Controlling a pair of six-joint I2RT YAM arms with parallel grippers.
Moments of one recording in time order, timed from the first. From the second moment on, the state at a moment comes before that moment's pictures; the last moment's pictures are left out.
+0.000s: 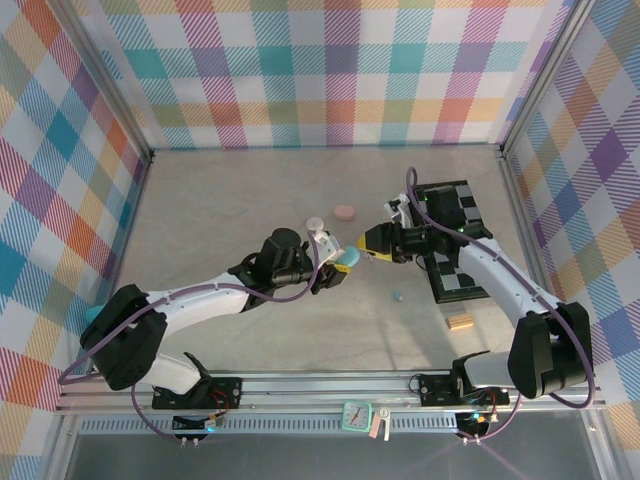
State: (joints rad) left arm -0.77 1.42 0.74 0.26 0.35 0.14; right arm 0.28 1.33 0.94 -0.47 -1.02 0.46
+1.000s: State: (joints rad) left arm -0.77 1.43 0.74 0.31 0.40 0.18; right arm 0.33 1.41 0.93 -0.41 -1.07 0.51
